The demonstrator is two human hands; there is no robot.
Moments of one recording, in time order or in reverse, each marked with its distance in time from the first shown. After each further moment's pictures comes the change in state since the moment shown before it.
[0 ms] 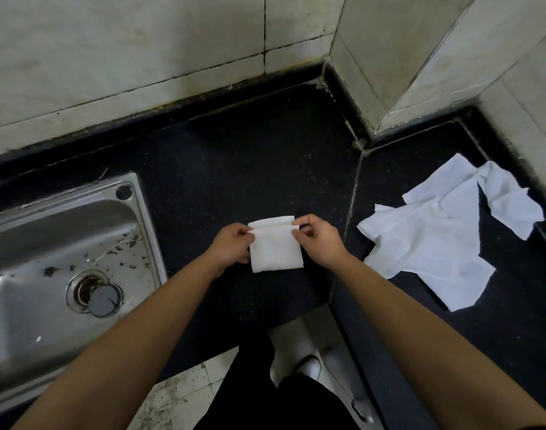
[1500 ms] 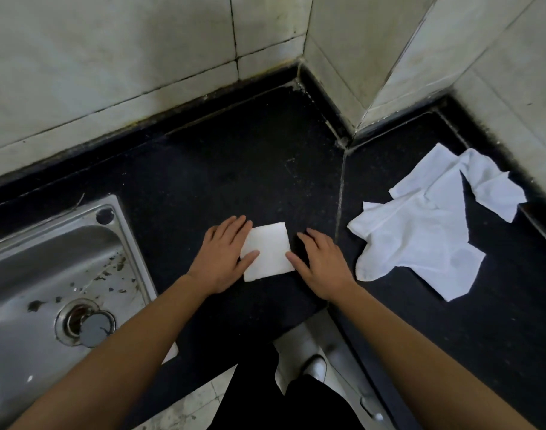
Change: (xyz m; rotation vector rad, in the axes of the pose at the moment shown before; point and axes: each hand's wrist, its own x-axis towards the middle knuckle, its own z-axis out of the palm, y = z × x) left_hand 0.013 -0.011 -0.015 1.199 0.089 0.702; right_hand -0.028 0.035 0.009 -0.610 0.079 -0.170
